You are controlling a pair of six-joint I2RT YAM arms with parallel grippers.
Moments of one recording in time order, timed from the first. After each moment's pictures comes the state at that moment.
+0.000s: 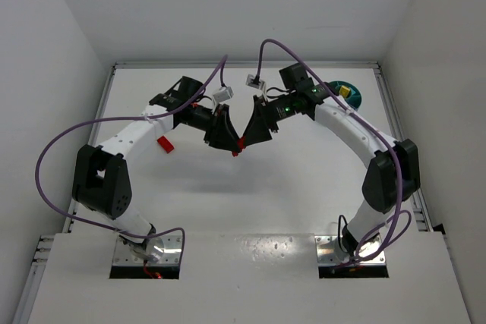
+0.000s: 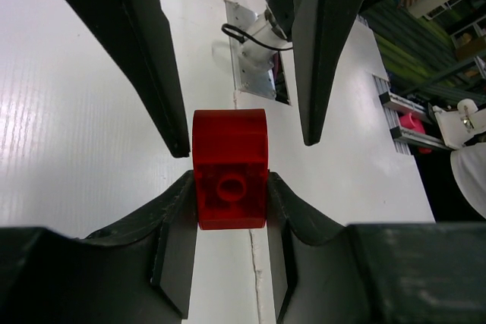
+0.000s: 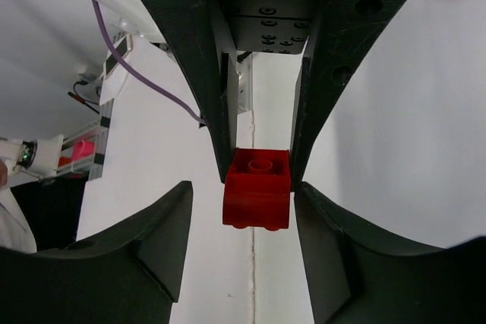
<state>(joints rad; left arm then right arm) -0.37 1.60 1.29 -0.66 1.34 0.36 0.47 1.70 1.45 -0.65 -1.19 -0.17</state>
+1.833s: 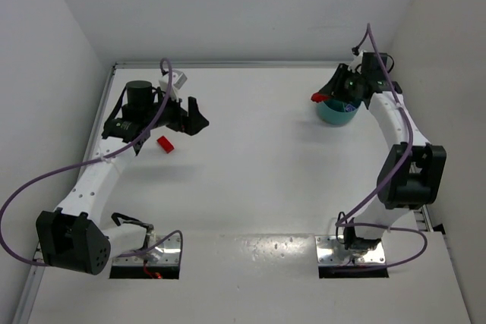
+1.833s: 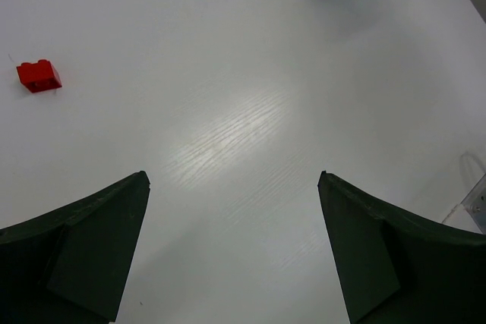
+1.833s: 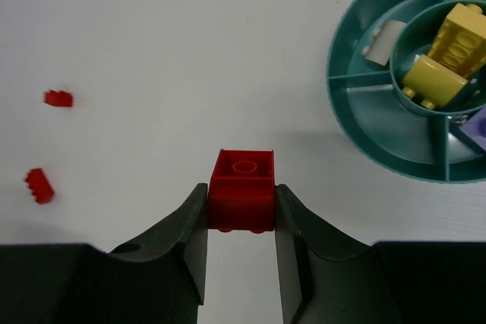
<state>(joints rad) -0.16 1.18 1.04 -0.36 0.53 -0.04 -0.07 1.67 1.36 -0.43 -0.35 0.29</state>
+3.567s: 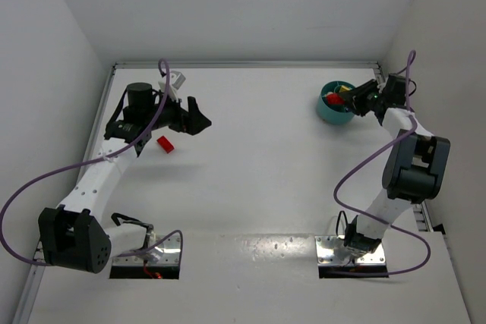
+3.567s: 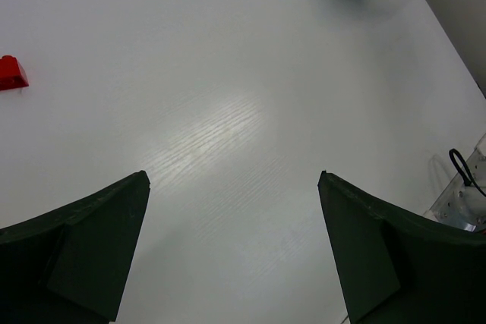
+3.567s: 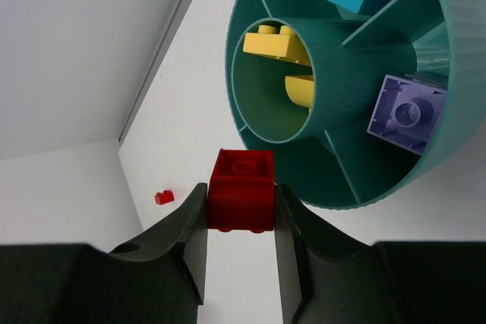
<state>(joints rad) -0.14 1.19 1.00 -0.28 0.59 -0.13 -0.31 1.75 1.11 0.00 -0.52 0.84</state>
